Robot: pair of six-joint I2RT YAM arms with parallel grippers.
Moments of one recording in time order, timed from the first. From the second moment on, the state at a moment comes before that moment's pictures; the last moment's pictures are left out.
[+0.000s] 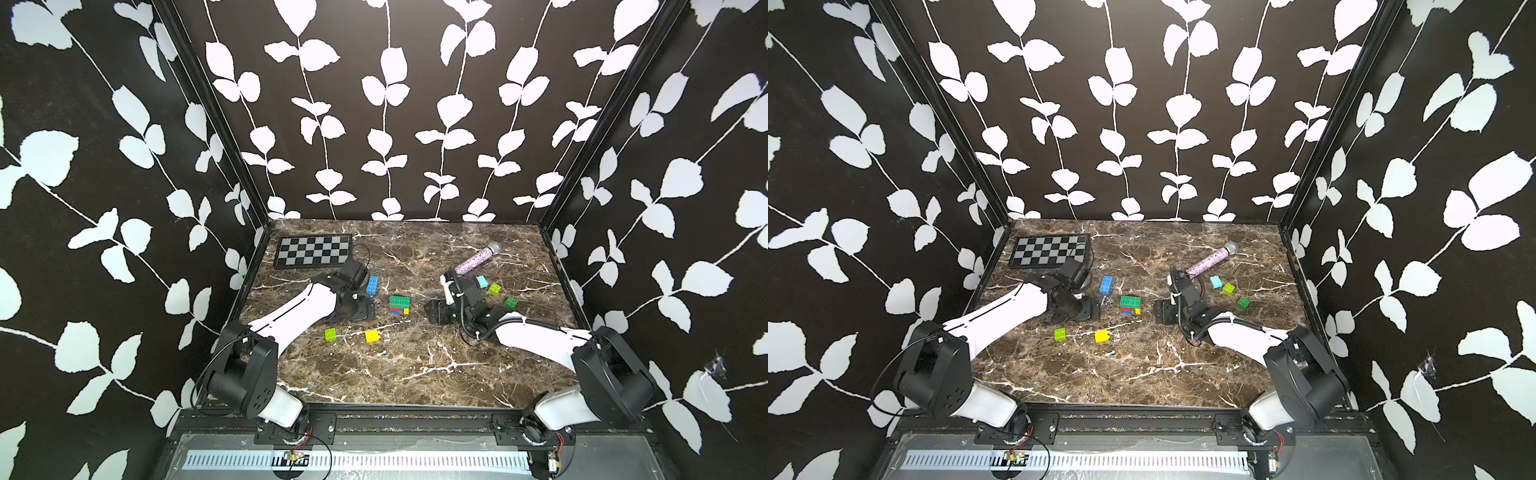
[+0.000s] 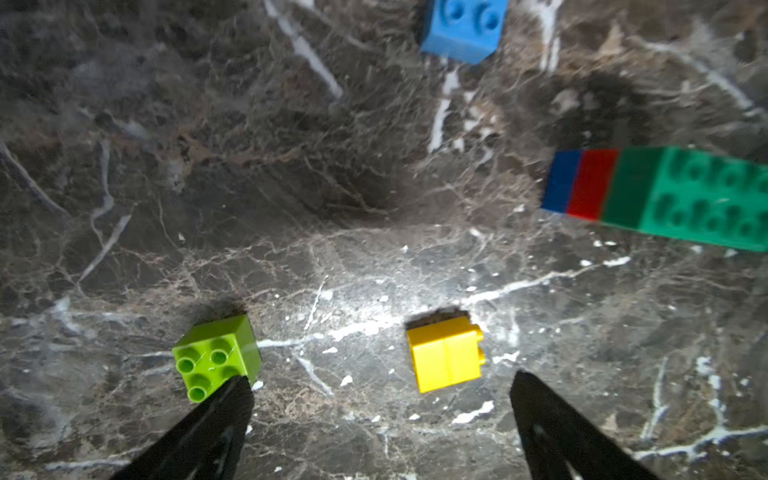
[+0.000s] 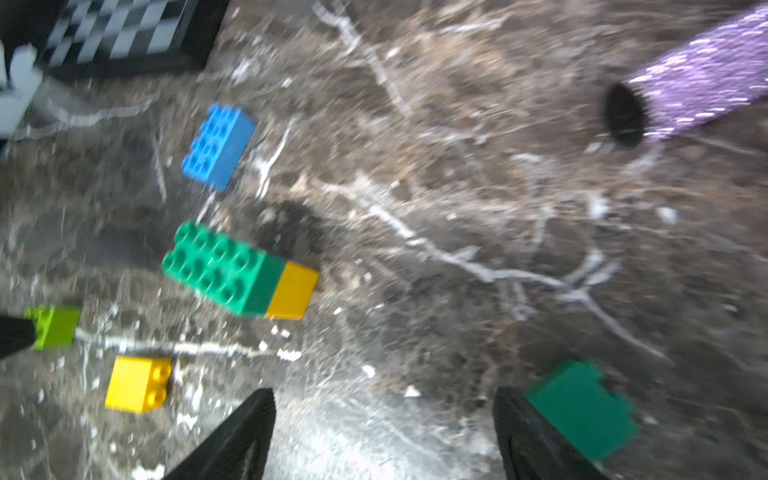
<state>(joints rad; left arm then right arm) -0.49 1.48 1.00 -0.82 -0.01 -0.52 0.66 1.47 0.74 -0.04 0.02 0.41</state>
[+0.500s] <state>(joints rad) -0.39 1.37 0.85 -0.80 -0.16 -0.62 0.69 1.44 0.87 -0.24 0.17 0.40</state>
